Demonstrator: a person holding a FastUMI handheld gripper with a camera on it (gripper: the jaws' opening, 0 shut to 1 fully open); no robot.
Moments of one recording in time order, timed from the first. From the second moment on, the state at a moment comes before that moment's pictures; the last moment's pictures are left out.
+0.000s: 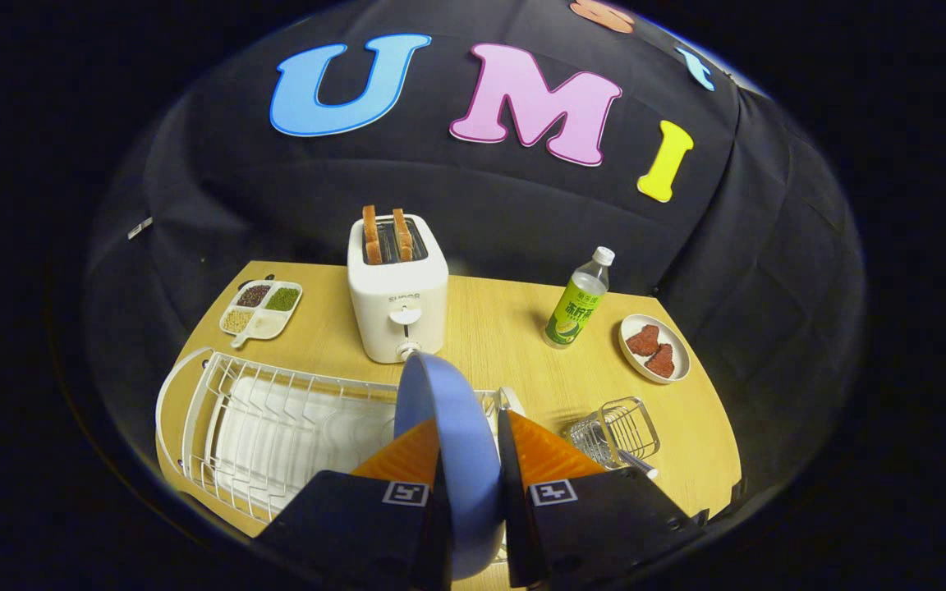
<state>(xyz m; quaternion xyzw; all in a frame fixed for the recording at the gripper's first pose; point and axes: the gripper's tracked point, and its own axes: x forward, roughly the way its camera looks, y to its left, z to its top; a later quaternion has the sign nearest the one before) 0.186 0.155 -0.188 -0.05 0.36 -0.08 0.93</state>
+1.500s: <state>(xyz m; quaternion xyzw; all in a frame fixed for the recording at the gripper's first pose) -0.036 -0.041 -0.163 0.20 0.39 -0.01 0.90</state>
